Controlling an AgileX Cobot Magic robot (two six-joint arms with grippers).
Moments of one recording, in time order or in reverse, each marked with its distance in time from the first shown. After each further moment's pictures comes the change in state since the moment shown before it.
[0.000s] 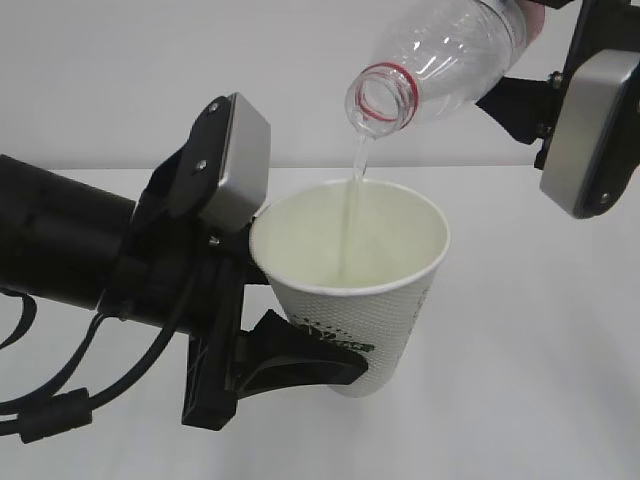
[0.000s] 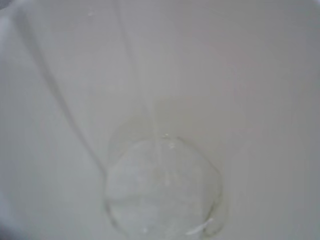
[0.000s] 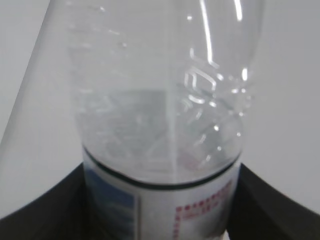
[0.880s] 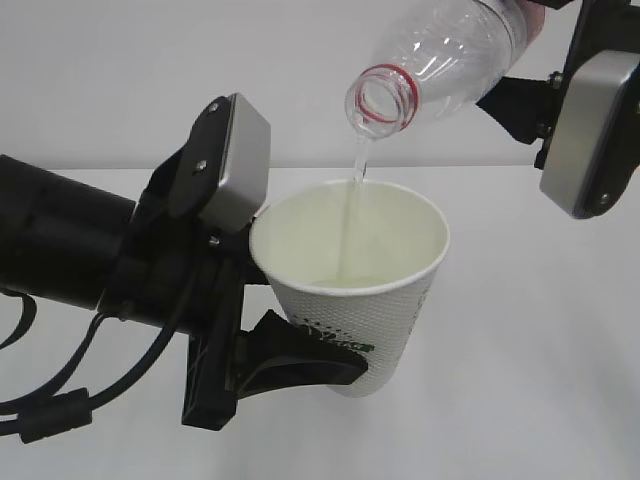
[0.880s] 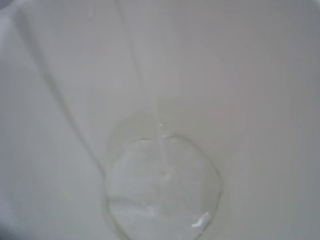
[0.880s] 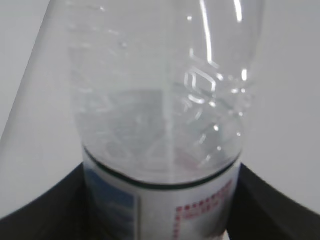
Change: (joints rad) left arm 0.000 0.000 0.000 0.000 0.000 0.000; right arm 0.000 0.000 0.000 0.000 0.000 -0.006
